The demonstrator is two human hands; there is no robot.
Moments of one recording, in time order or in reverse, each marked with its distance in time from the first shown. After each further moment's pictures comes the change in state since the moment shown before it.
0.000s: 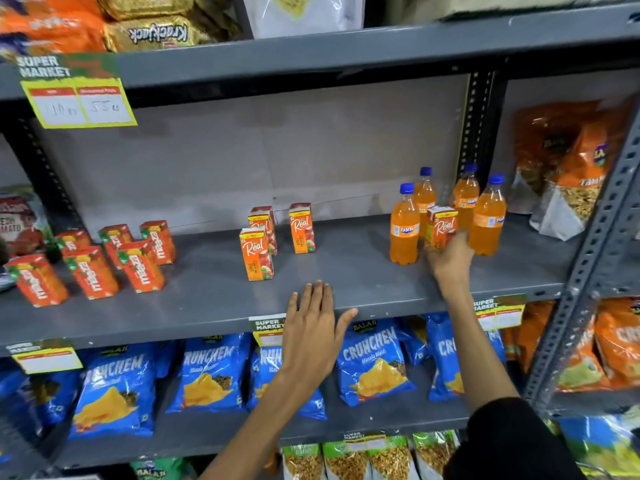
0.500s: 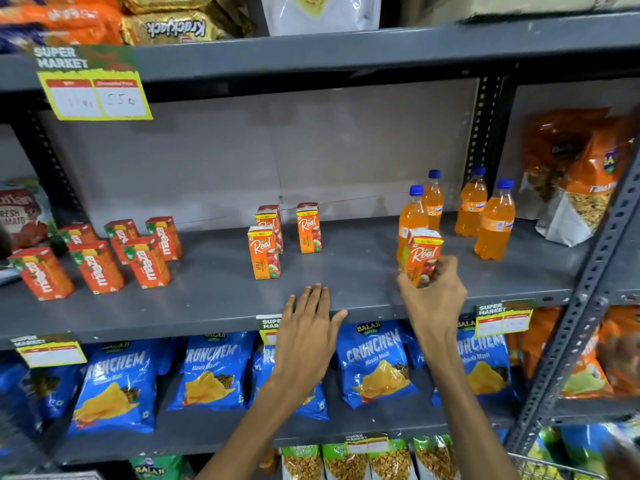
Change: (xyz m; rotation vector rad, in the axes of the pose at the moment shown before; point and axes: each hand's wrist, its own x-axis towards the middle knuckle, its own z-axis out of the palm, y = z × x) left_hand -0.006 -0.021 0.001 -0.015 0.077 0.017; right_hand -0.108 -0.025 -0.001 0.084 0.116 -0.120
